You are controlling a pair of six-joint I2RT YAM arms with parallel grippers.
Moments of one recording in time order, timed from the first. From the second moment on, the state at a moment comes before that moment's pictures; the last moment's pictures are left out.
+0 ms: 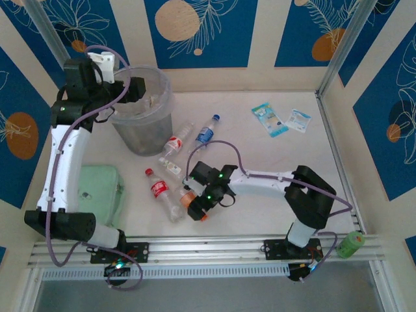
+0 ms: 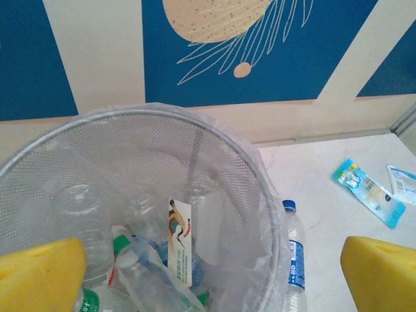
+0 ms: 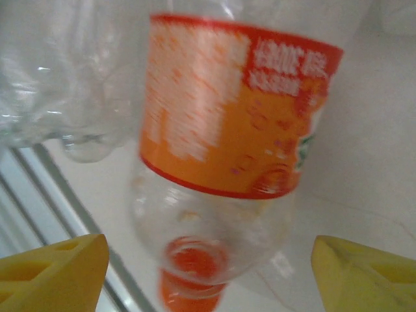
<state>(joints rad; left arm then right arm) -0.09 1.44 1.80 -0.78 0.25 -0.08 1.03 1.69 1.05 -0.62 -0.26 0.19</state>
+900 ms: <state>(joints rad) -0.38 1.46 1.61 -0.42 0.43 -0.45 0.46 1.16 0.96 -0.40 -0.55 0.29</state>
